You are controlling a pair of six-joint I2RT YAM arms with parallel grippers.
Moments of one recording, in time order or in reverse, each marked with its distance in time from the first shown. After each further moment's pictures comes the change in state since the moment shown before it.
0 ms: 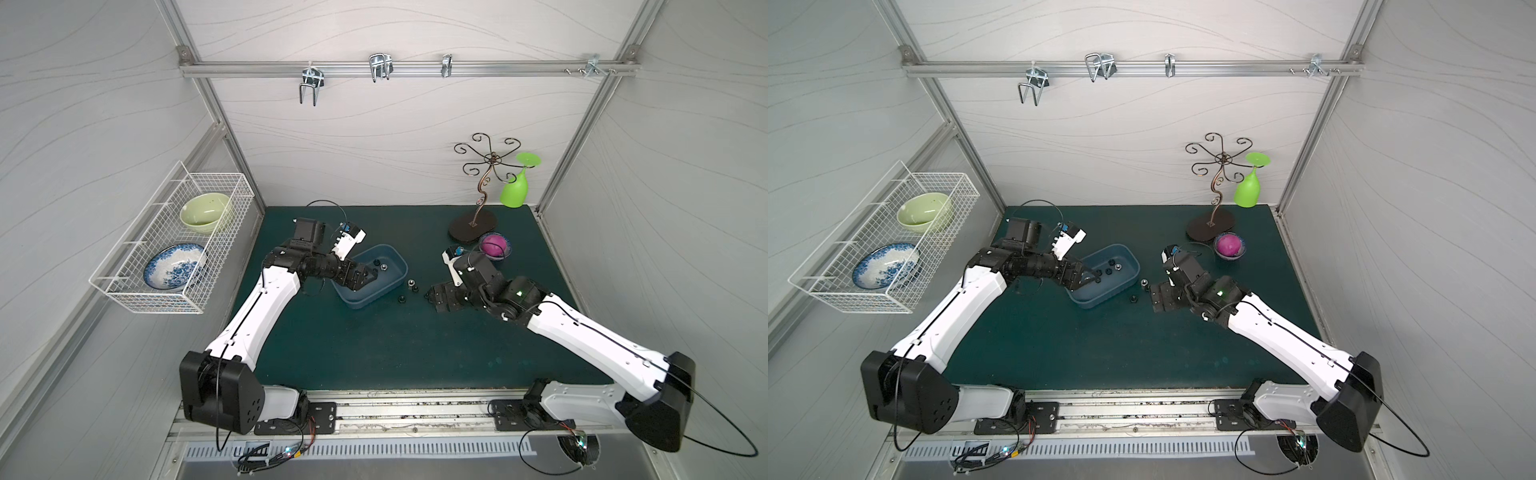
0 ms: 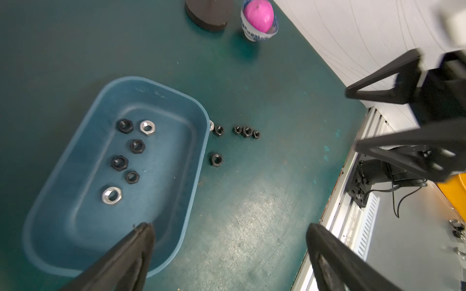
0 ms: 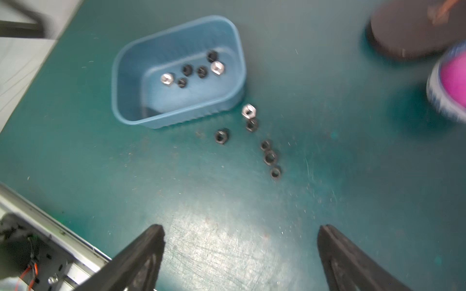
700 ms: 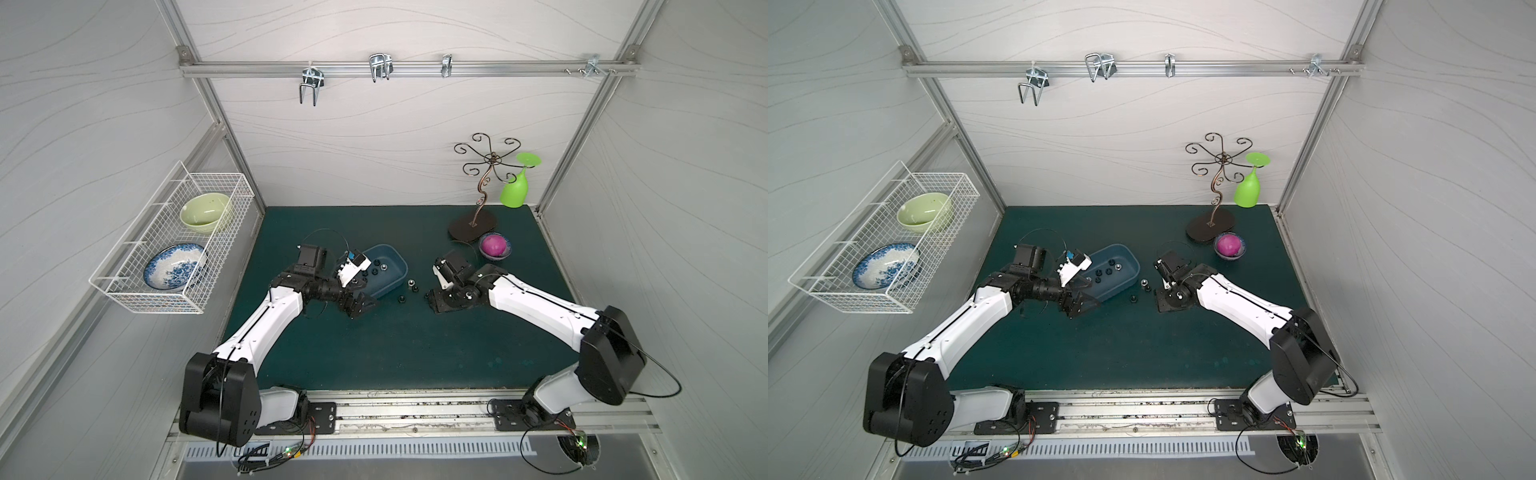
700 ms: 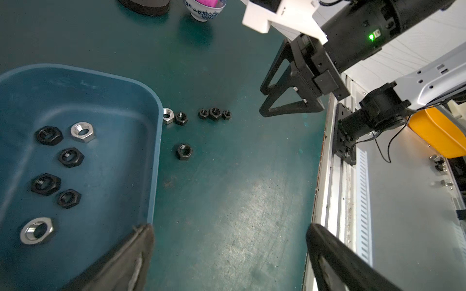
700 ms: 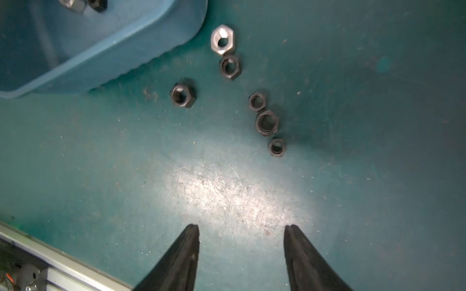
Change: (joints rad) left arm 0.003 -0.039 -0.330 0.203 0.196 0.244; right arm -0.063 0.301 0.004 0.011 -0.170 0.004
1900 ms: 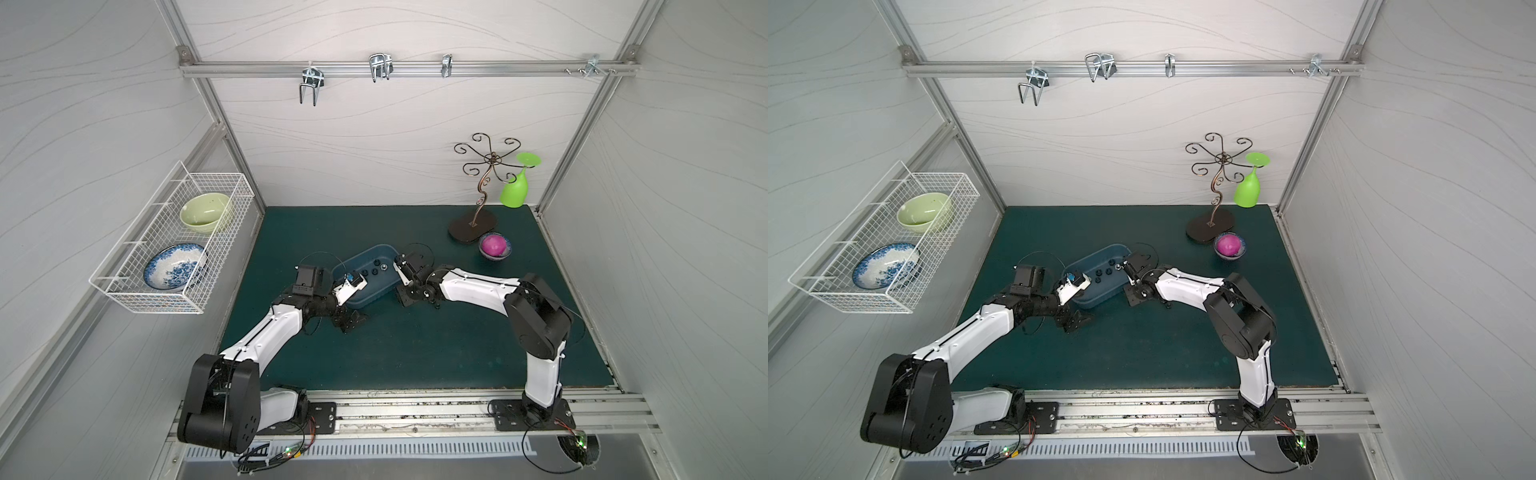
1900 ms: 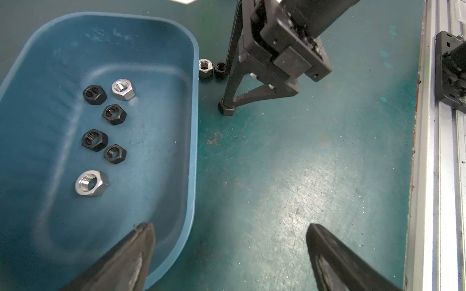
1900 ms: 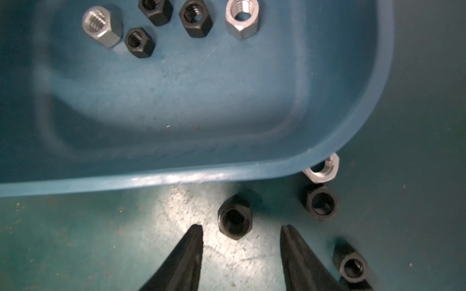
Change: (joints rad) left arm 0.042 -0.034 -0.232 0.232 -0.189 0.158; right arm 0.094 0.402 0.186 0.334 0.095 -0.157
